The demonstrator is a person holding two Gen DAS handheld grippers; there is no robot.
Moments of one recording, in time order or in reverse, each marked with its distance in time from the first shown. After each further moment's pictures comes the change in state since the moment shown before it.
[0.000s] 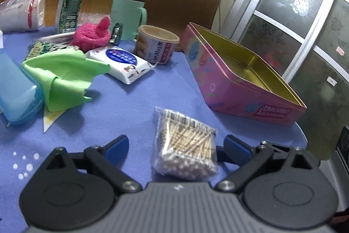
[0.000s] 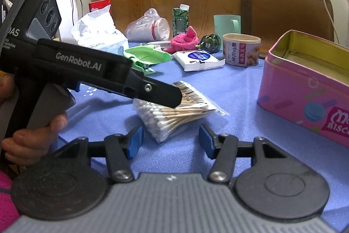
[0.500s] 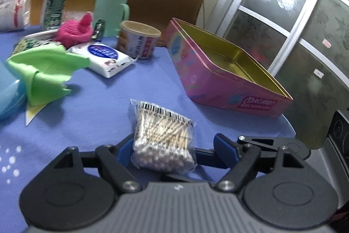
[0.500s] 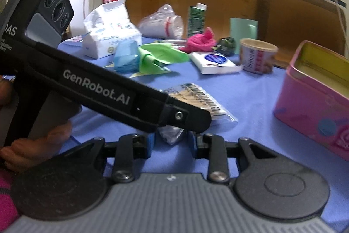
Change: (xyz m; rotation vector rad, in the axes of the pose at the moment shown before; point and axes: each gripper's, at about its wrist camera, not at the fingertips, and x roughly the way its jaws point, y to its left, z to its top) left arm 0.002 -0.010 -0.007 0.034 0.010 -0.070; right arm 0.004 0.014 0.007 -0.056 0.029 0.016
